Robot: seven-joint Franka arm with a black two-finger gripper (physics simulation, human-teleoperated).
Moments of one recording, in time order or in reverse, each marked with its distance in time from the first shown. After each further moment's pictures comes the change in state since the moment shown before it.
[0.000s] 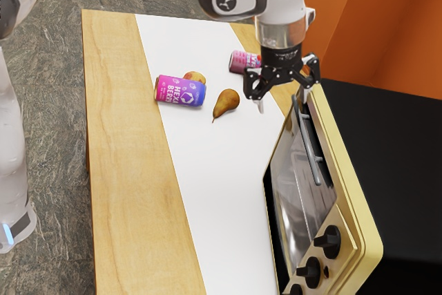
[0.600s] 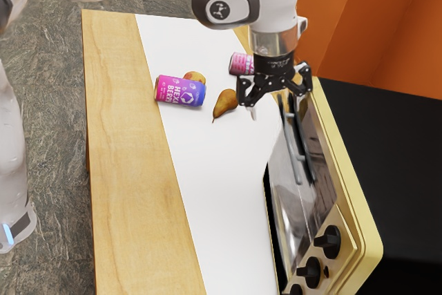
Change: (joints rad) arm 0.004 -0.032 0.010 -0.080 -0.036 0.037 0.025
